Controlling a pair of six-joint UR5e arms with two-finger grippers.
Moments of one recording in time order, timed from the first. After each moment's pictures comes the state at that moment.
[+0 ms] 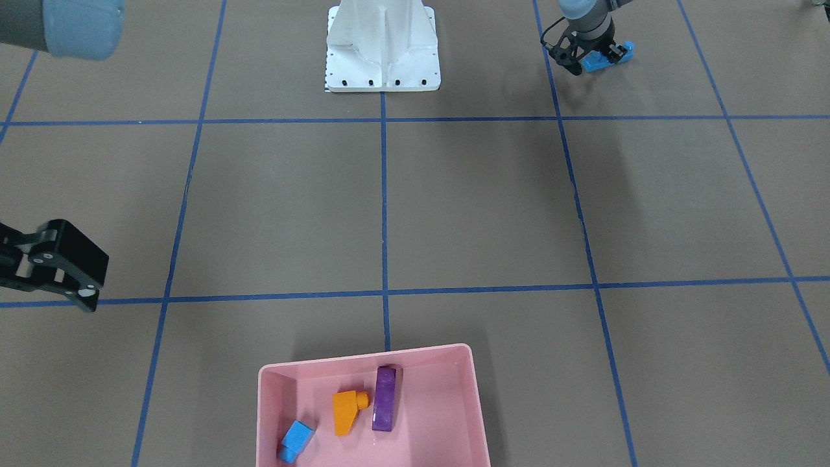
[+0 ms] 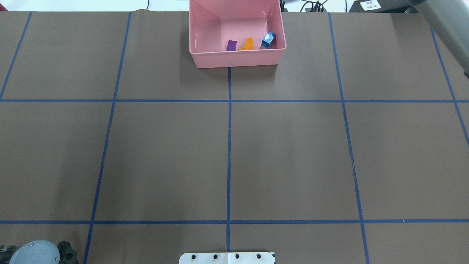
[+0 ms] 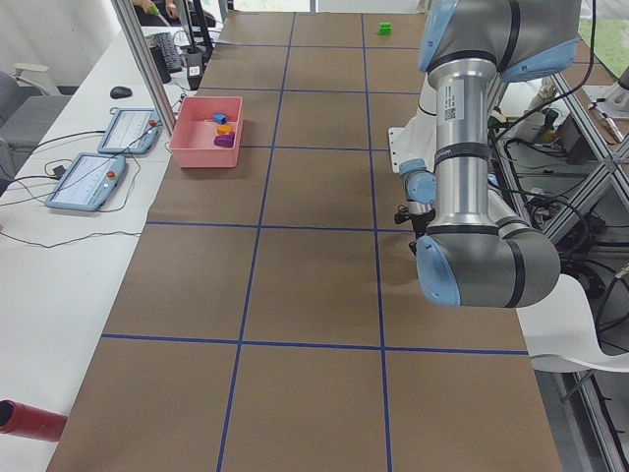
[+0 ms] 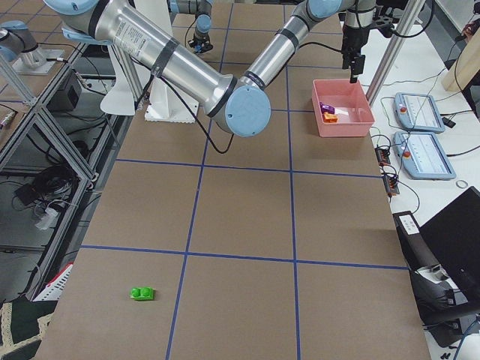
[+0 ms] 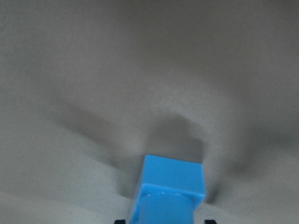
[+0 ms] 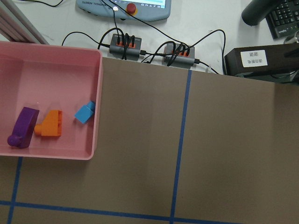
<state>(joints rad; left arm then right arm) 0.01 -1.32 -2.19 -1.38 -1.88 -0.53 1.25 -0.56 1.50 -2.11 2.14 0.38</state>
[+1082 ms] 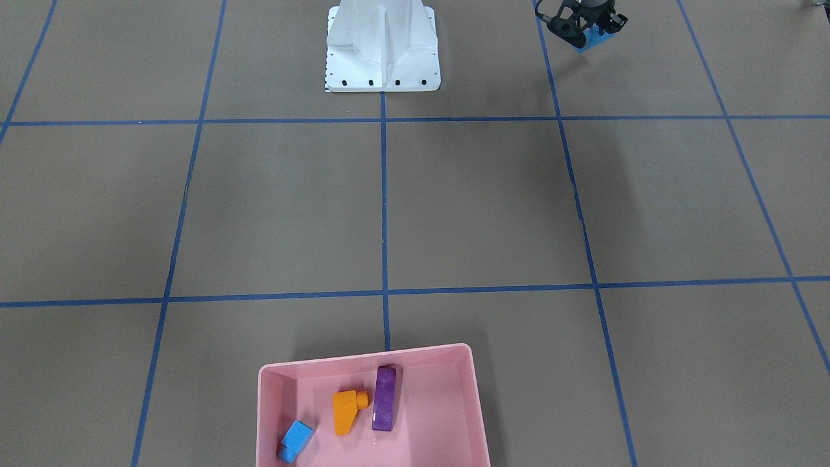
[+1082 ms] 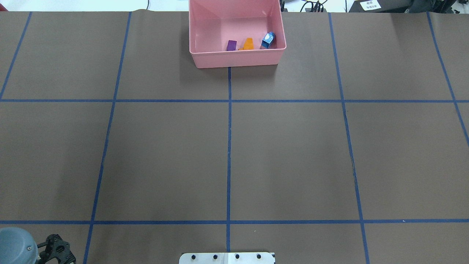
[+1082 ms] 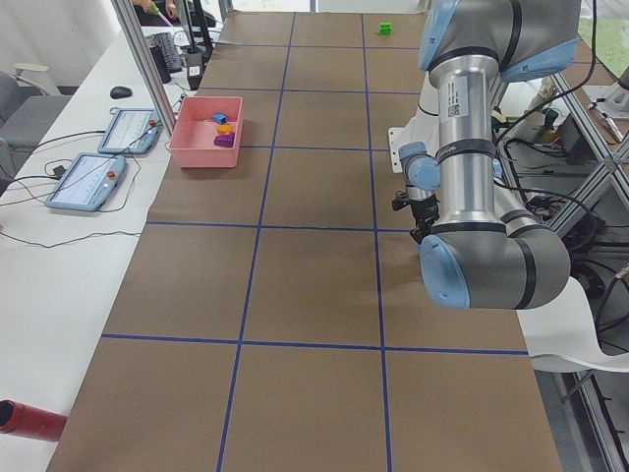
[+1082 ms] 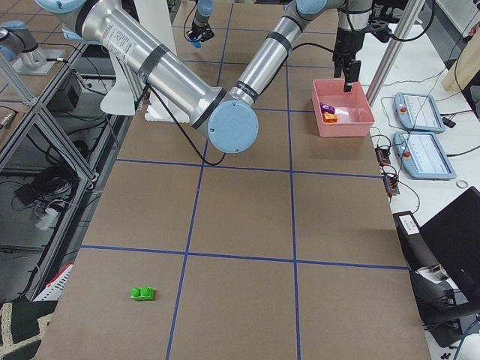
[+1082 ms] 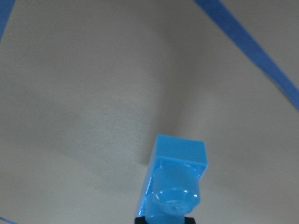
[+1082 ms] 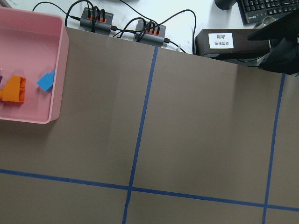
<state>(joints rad) -0.05 -1.34 -2.41 -1.29 -2.00 -0.68 1.33 -0.68 1.66 -2.26 2.14 0.20</state>
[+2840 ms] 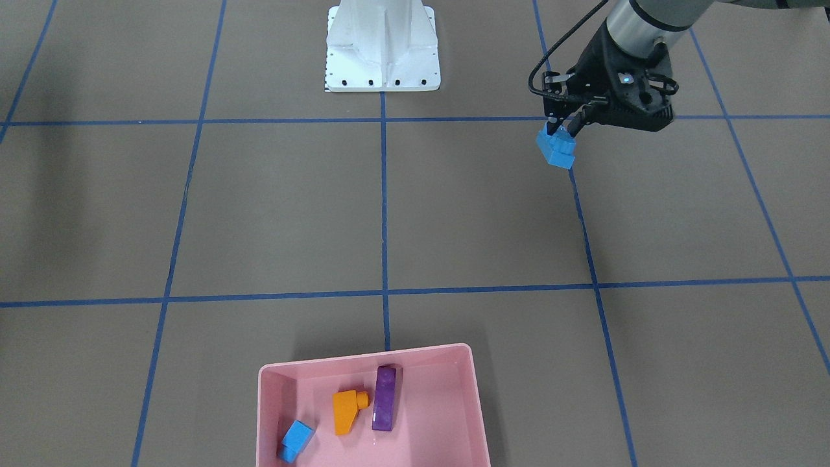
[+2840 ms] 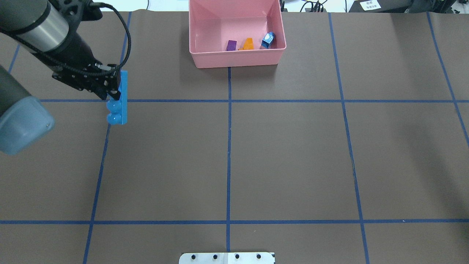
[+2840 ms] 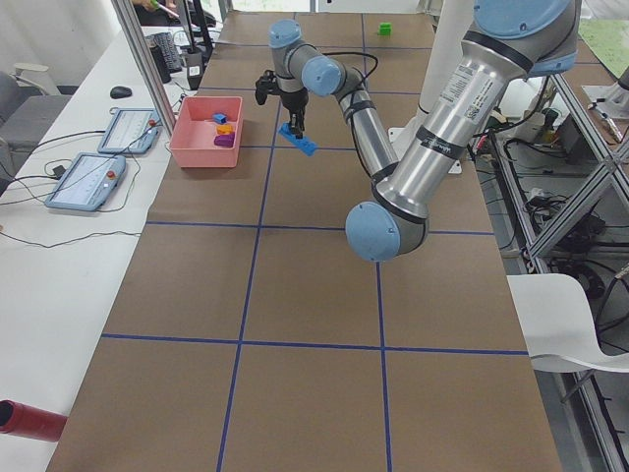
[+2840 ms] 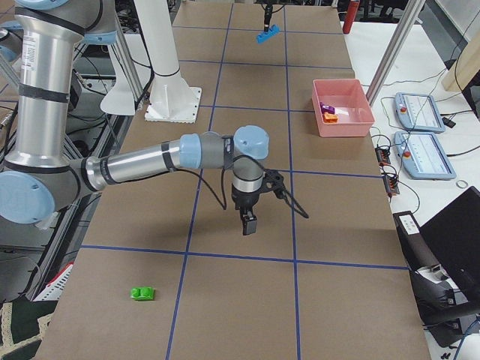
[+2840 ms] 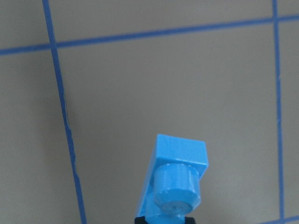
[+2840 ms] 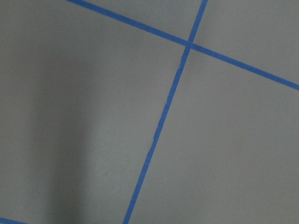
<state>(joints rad) -0.97 -2.17 -2.04 -1.15 -2.31 -0.79 1.50 -1.82 2.00 -1.74 2.20 -0.26</state>
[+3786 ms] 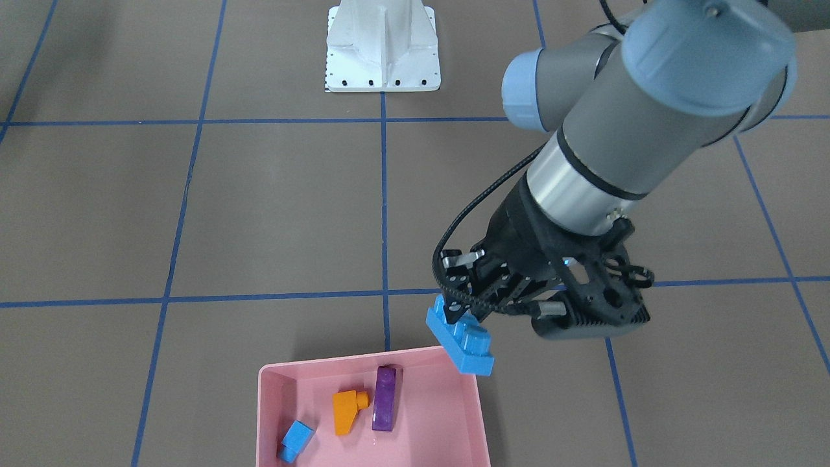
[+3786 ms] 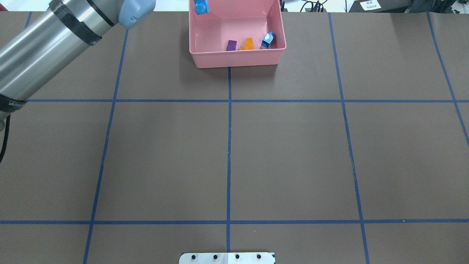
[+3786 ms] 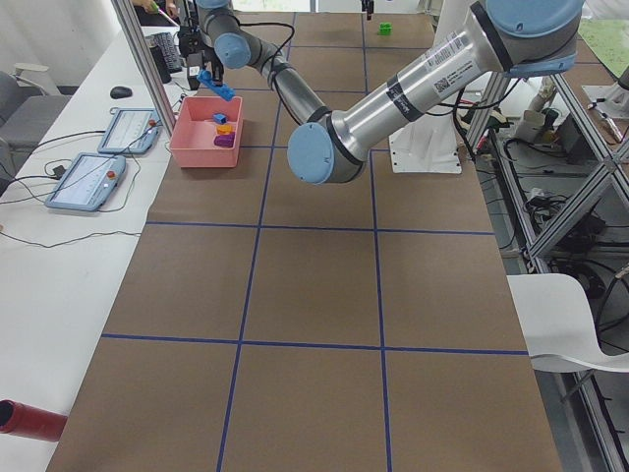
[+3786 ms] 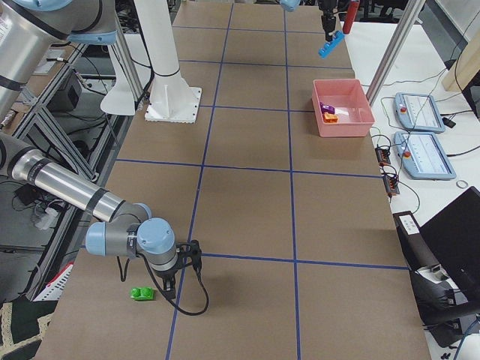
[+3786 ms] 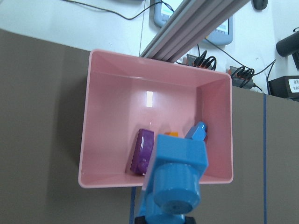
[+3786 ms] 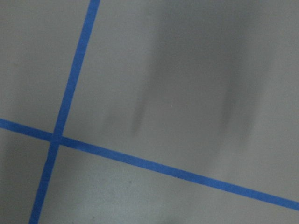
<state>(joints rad) -1.03 -2.67 -1.18 -1.92 -2.22 -1.18 1.51 -2.20 1.68 -1.08 2.28 -0.25</state>
